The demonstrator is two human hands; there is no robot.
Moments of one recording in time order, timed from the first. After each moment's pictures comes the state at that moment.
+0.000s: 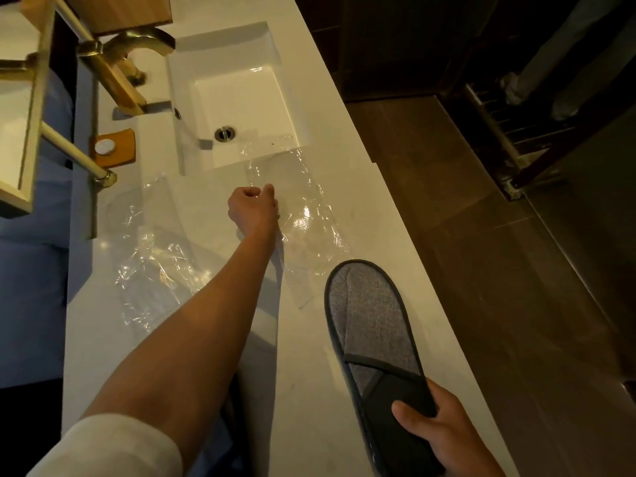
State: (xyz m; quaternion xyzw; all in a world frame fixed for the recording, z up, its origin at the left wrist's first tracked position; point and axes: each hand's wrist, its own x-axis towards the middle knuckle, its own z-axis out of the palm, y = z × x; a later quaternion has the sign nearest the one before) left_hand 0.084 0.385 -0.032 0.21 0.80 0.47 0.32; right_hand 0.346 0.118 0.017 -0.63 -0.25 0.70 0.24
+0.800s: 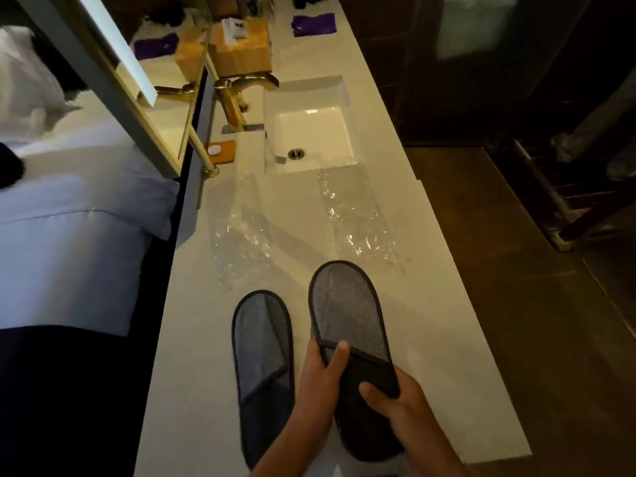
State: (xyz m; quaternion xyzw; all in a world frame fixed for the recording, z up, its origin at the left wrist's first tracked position) left_hand 0.147 0.045 0.022 0.18 0.69 0.40 0.57; right_hand 0.283 0.048 0.011 -0.60 -0.36 0.67 0.24
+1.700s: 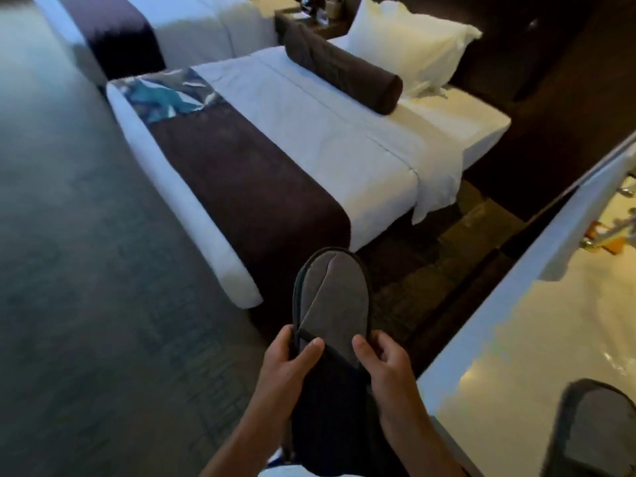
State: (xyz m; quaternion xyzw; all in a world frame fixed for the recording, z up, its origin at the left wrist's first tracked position) left_hand -0.184 -0.388 0.077 -0.07 0.65 0.70 0.28; right_hand -0.129 -0.246 0.079 -0.33 -0.68 0.65 0.00
